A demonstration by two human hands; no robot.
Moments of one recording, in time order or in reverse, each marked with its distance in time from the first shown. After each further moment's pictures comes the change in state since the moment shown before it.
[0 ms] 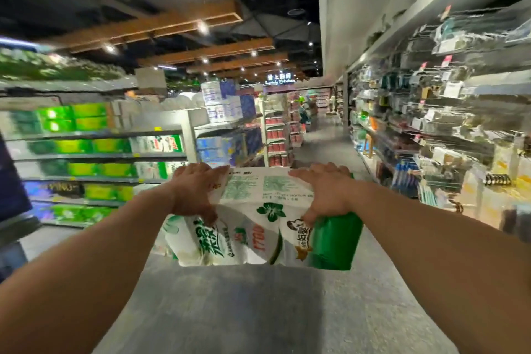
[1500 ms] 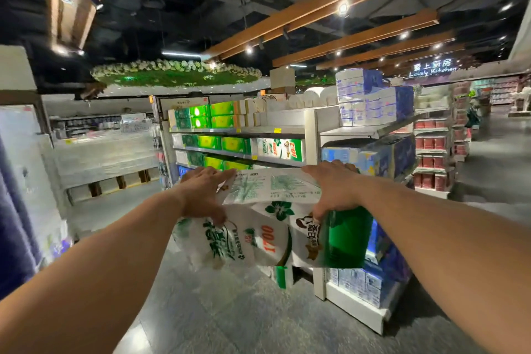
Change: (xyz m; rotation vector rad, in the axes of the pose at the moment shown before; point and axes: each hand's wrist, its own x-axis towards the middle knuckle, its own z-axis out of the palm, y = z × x) left_hand 0.297 -0.463 0.092 0.048 -0.031 -0.534; right_hand 0.683 -0.187 0.086 0.100 0.040 -0.555
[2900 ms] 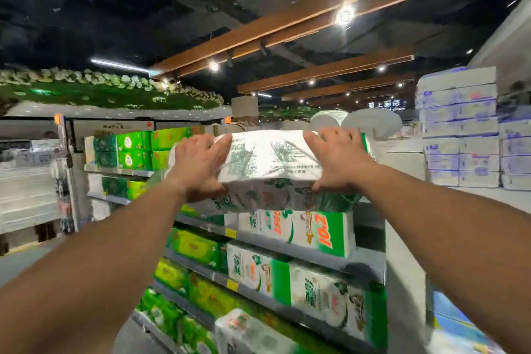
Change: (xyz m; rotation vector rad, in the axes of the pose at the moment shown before) left_hand 0.983 -0.391 0.111 0.127 0.640 0.215; right_hand 0.972 0.222 0.082 -0.433 0.422 0.210
